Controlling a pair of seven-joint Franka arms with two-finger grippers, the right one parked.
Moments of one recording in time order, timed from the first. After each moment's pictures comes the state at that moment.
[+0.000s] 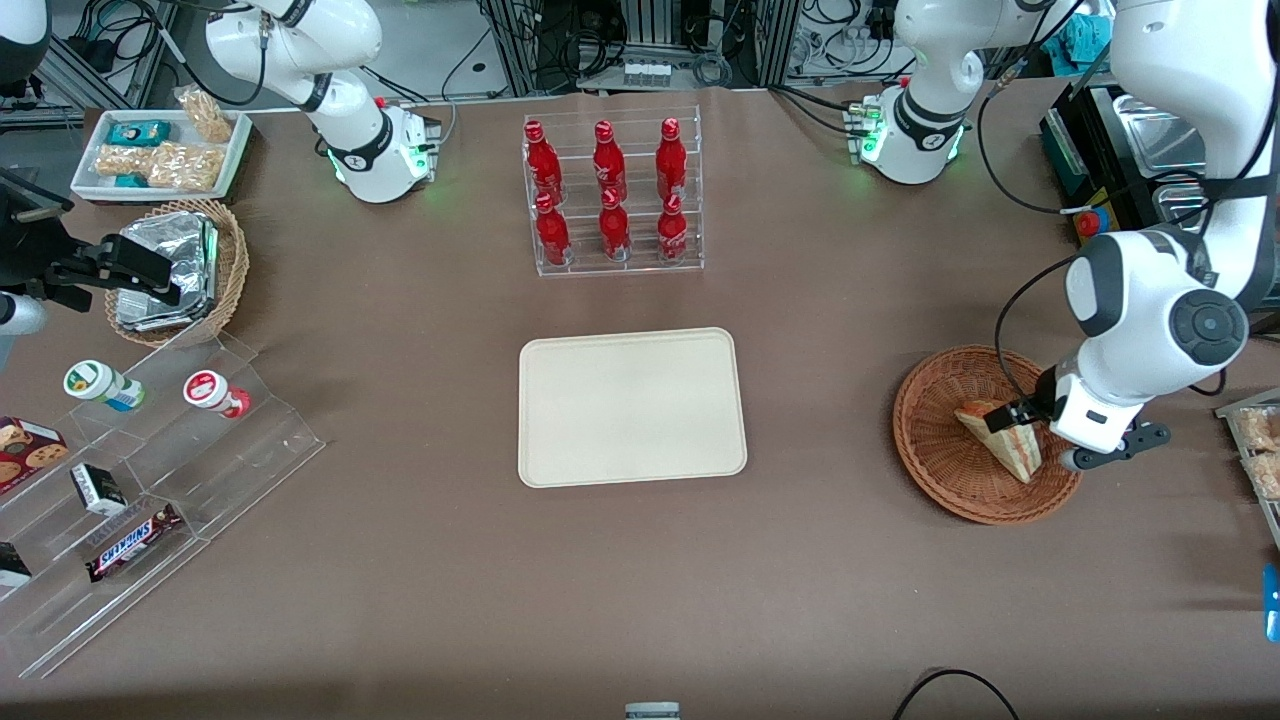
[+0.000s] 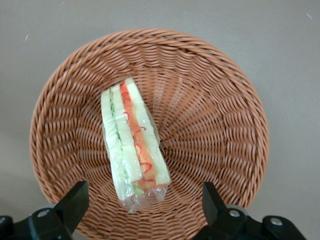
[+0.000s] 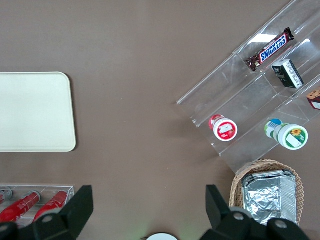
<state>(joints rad) 0.05 0.29 -0.04 -2.02 0.03 2.27 -0.42</state>
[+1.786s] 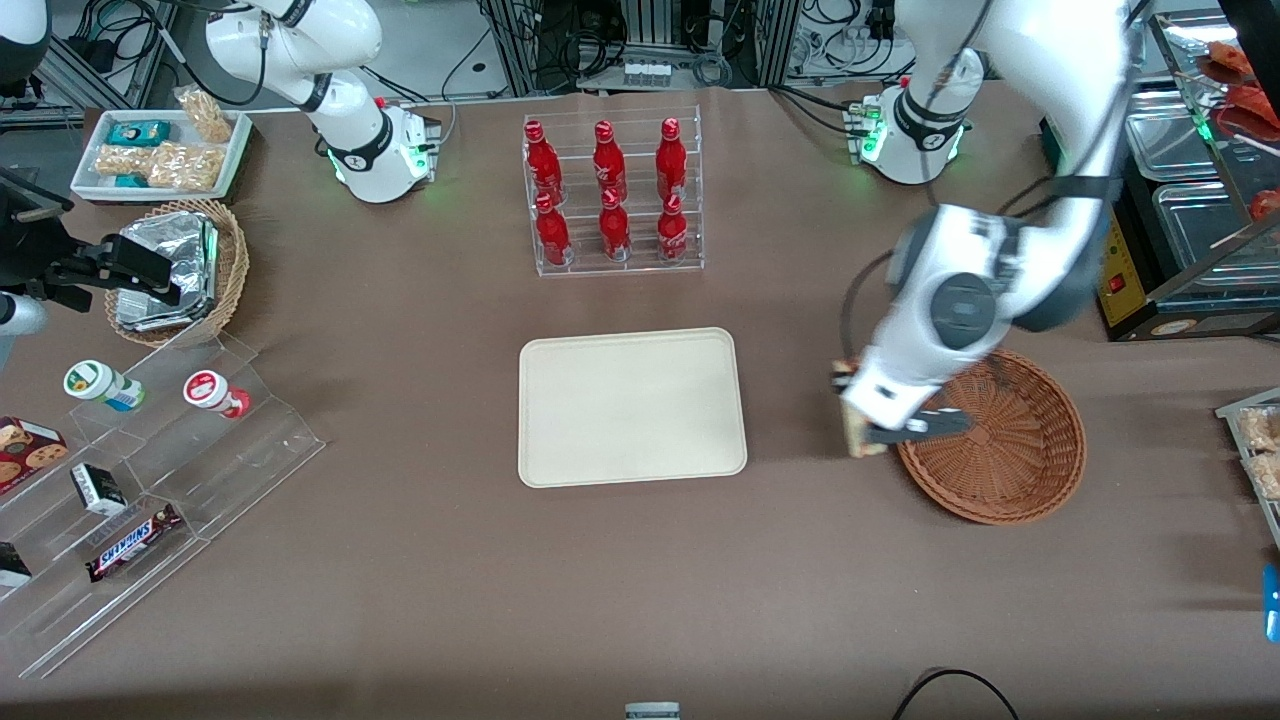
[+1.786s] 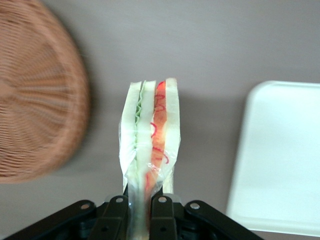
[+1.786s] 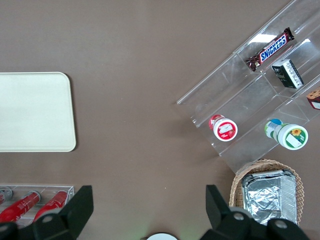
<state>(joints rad) -0.41 0.35 -0.04 -1.82 0.01 2.04 -0.57</state>
